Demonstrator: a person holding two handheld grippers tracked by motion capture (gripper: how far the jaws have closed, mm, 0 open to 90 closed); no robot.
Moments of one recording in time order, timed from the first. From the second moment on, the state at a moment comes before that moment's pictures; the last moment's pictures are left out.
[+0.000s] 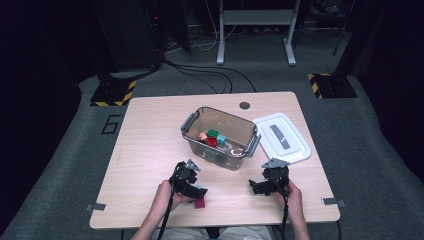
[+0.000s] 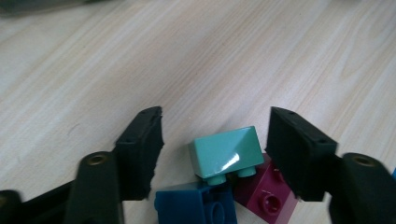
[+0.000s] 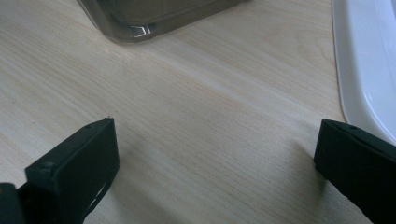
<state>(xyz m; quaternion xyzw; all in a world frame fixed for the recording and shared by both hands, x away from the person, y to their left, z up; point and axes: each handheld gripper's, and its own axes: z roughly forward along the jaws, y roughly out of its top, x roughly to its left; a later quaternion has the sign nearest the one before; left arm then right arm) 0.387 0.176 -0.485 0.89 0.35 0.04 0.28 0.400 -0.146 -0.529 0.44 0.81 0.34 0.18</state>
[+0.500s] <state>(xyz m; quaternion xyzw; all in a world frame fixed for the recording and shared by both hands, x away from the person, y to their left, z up) 0.393 0.181 -0.484 0.89 0.35 0.04 0.29 0.400 -0.146 -0.529 0.44 0.81 0.34 0.18</state>
